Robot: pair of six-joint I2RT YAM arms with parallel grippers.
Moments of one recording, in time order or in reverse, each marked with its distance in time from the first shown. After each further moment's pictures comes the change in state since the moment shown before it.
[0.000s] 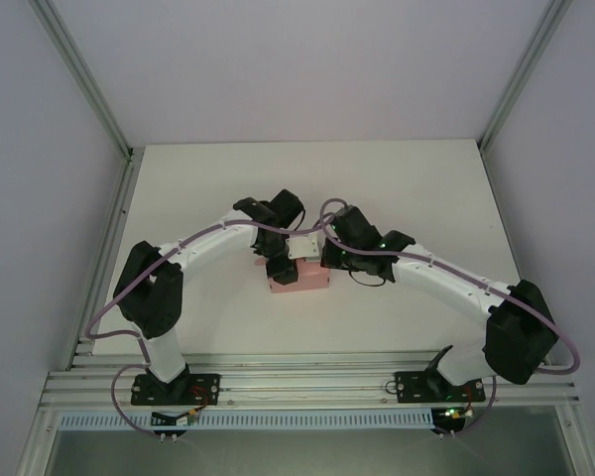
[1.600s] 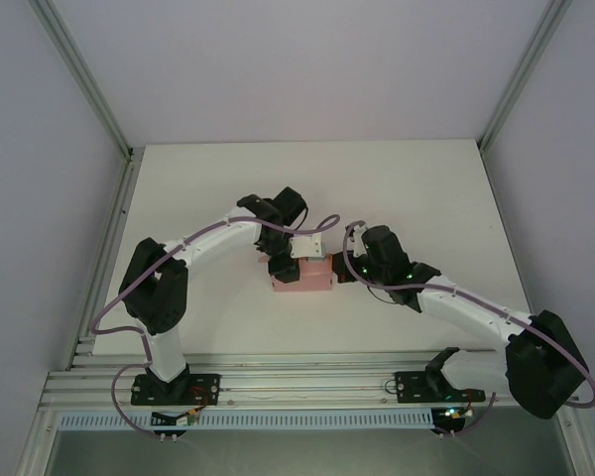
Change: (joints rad) left arm 0.000 0.038 0.048 -0.025 0.021 0.077; right arm -0.089 -0.213 -0.390 0.455 -0.193 -0.249
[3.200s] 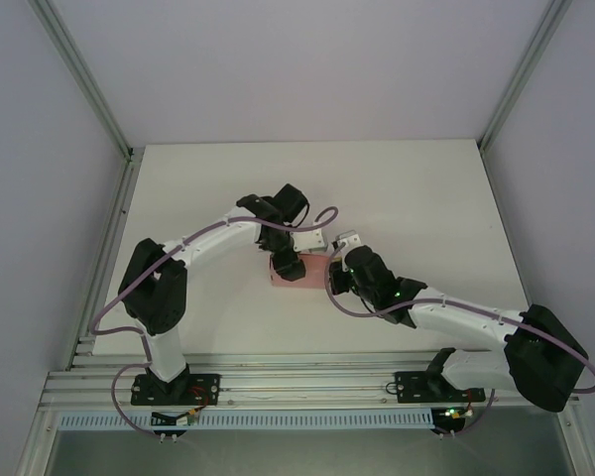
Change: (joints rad) left arm 0.000 -0.020 -0.002 0.100 -0.049 -0.146; right arm 0.180 0.012 -0.050 0.073 0.373 -0.166
